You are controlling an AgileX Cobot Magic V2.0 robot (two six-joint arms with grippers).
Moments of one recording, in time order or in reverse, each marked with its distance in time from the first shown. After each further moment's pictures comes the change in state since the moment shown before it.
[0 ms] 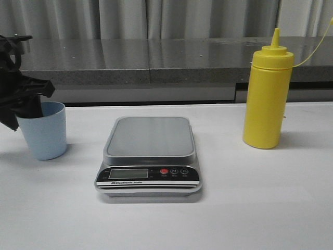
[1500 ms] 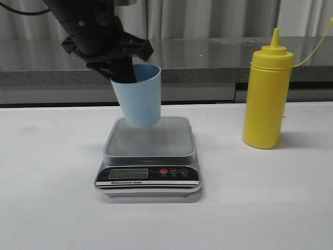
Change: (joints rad) left arm -0.371 0.021 -0.259 0.017 0.109 0.071; right arm 0.000 0.000 0.000 0.000 0.000 0.000
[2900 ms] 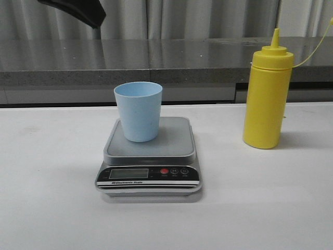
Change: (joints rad) left arm 0.000 -0.447 0.282 -0.014 -0.166 -0.018; right arm 0.000 0.000 0.000 0.000 0.000 0.000
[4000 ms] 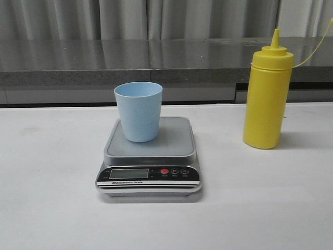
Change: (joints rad) left arm 0.000 -0.866 0.803 -0.069 -0.278 -0.008; right arm 0.000 0.000 0.000 0.000 0.000 0.000
